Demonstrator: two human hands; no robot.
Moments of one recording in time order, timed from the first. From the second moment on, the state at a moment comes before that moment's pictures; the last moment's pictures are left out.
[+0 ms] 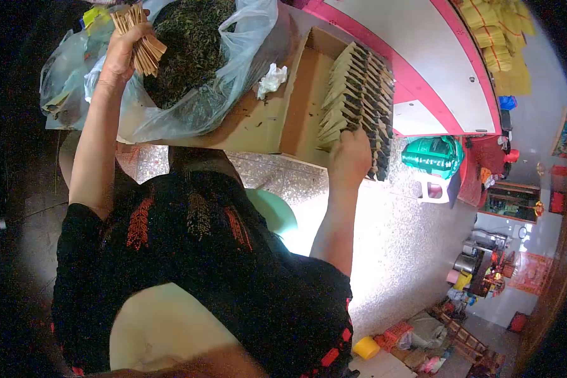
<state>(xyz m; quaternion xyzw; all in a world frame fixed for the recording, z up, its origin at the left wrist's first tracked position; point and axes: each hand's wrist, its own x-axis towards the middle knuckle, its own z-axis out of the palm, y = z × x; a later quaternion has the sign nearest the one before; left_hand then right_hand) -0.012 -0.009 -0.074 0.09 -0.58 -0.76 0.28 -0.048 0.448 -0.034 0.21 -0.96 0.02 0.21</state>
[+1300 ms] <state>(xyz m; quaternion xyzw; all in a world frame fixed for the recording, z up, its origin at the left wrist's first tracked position) -0.010 -0.010 -0.072 0.10 -0.61 -0.74 0.28 -0.098 0.465 -0.021 0.33 -0.94 0.00 0.13</state>
